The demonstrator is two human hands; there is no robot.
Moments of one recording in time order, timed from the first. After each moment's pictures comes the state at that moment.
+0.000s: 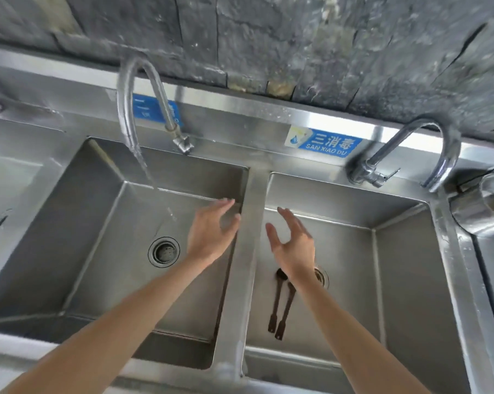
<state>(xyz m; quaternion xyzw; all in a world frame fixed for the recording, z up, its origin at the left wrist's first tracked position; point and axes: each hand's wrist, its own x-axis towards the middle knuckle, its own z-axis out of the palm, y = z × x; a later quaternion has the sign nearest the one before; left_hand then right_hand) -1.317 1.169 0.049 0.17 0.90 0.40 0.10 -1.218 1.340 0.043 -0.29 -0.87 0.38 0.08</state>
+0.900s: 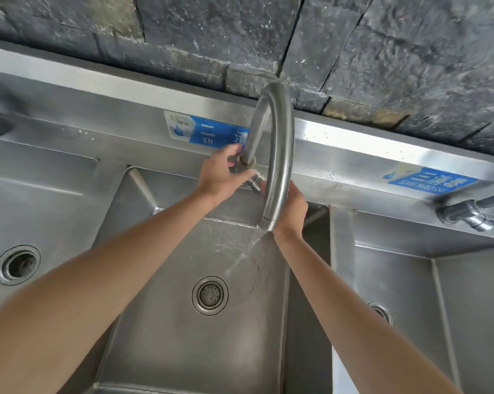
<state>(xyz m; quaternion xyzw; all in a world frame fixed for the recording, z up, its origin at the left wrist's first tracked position) -1.615 1.077 0.030 0.17 0.84 0.49 0.15 -1.501 1.197 0.020 -0.36 -0.78 0.49 0.13</state>
